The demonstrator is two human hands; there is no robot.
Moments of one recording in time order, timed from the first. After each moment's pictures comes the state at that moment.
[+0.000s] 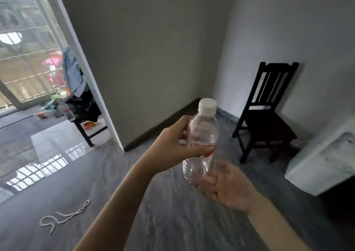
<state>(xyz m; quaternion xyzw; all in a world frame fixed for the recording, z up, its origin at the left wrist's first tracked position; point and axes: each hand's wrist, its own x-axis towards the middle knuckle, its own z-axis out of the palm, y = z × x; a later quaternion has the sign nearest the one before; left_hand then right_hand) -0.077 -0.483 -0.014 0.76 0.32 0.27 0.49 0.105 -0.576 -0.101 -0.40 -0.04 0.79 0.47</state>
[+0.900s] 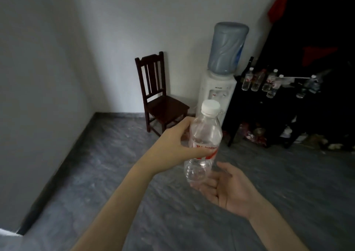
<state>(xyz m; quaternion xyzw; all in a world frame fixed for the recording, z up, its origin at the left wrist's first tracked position) 0.080 -0.531 -0.007 0.85 0.01 0.05 0.53 0.145 -0.732 -0.096 -0.39 0.07 0.55 0.73</state>
